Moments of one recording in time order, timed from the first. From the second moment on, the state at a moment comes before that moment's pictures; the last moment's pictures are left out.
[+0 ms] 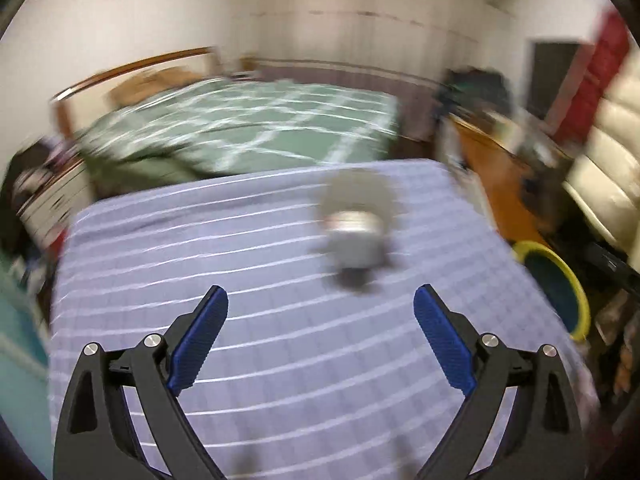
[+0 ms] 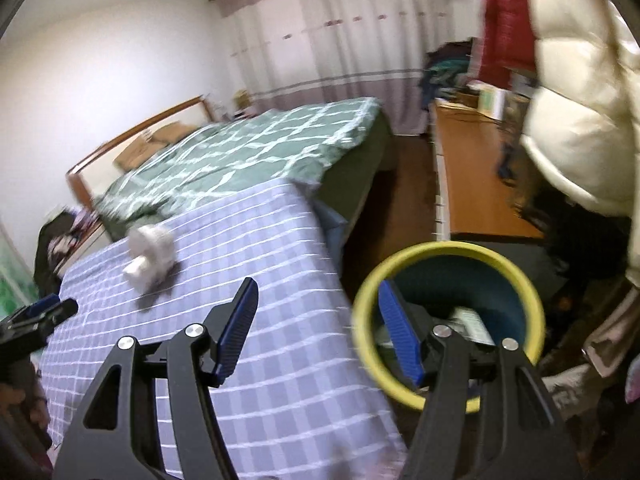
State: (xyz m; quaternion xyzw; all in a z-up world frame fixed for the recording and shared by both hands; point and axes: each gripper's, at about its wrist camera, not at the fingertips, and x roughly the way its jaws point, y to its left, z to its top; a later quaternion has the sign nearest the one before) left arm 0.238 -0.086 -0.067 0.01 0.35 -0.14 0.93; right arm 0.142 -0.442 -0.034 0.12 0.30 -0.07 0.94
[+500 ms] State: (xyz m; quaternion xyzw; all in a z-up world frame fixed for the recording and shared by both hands) left arm 0.251 0.046 -0.089 -0.11 0.30 0.04 0.95; right arm 0.254 -0.245 -0.035 0.06 0.34 0.07 0.94
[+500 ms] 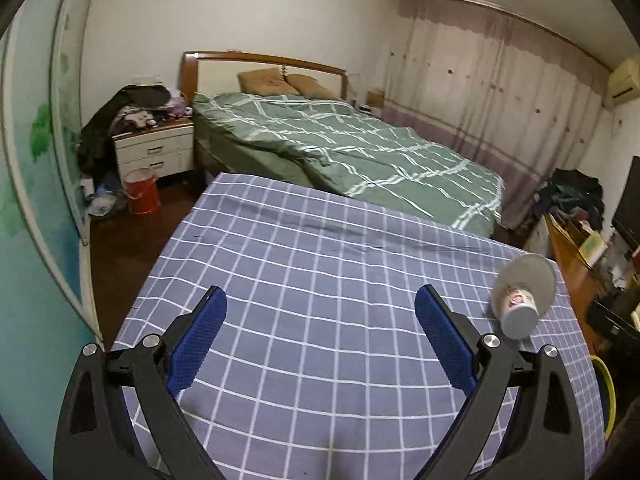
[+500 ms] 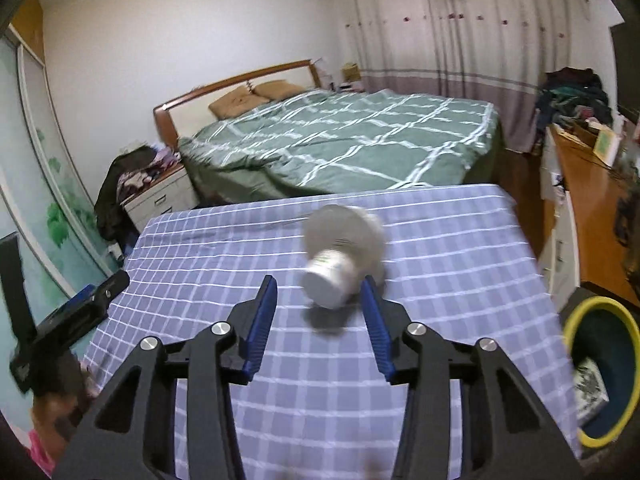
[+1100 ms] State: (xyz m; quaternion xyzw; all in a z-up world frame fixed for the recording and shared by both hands) left arm 0.267 0.040 -0.114 -0.10 0.32 0.04 0.94; right arm 0.311 -0.235 -0.094 0.04 0.36 -0.02 0.93
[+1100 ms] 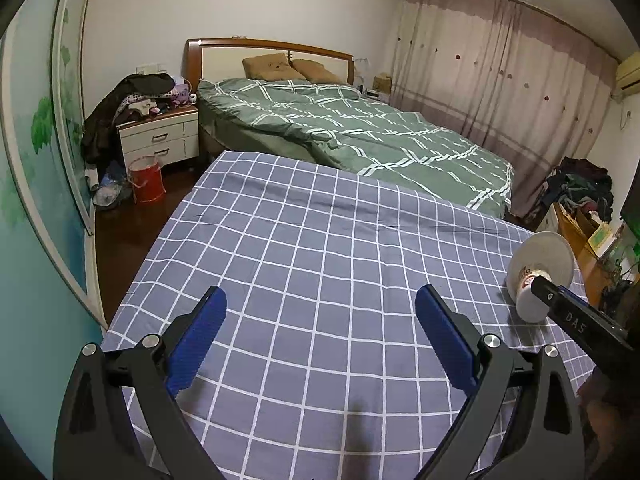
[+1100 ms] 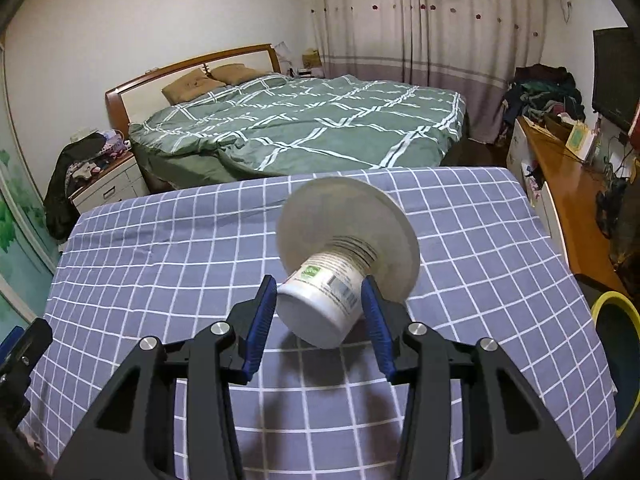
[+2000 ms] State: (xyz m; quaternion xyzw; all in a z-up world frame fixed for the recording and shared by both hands) left arm 0.270 0.031 -0.119 -0.10 0.34 0.02 0.94; right arm 0.254 -0.270 -0.053 0.05 0.35 0.05 0.93
